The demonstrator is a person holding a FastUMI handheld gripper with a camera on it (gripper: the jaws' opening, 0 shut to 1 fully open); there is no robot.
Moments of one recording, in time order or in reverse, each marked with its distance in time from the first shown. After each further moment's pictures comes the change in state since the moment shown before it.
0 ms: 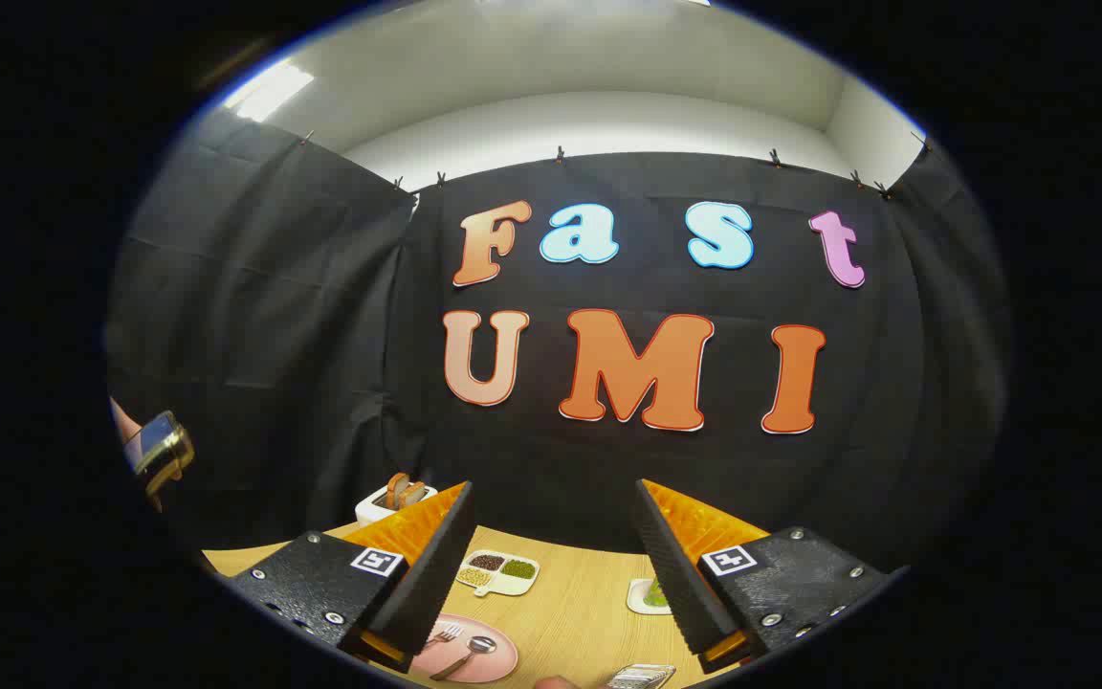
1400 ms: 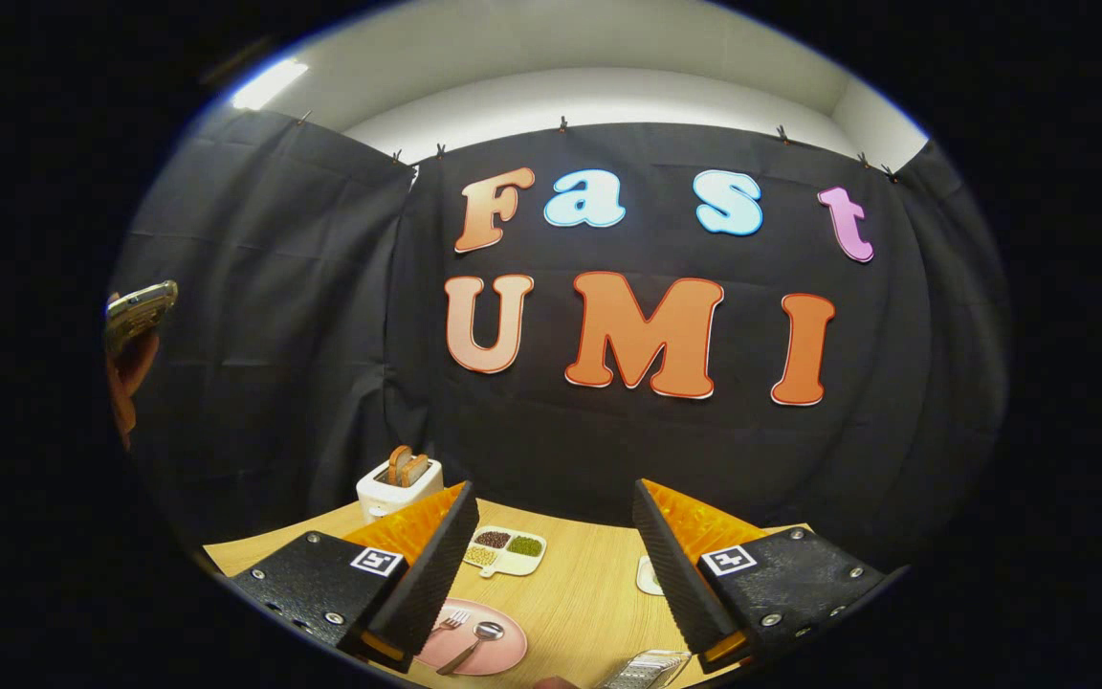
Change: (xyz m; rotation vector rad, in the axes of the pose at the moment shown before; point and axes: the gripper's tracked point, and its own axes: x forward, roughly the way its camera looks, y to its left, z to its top) arm 0.011 0.016 -0.038 -0.007 0.112 0.014
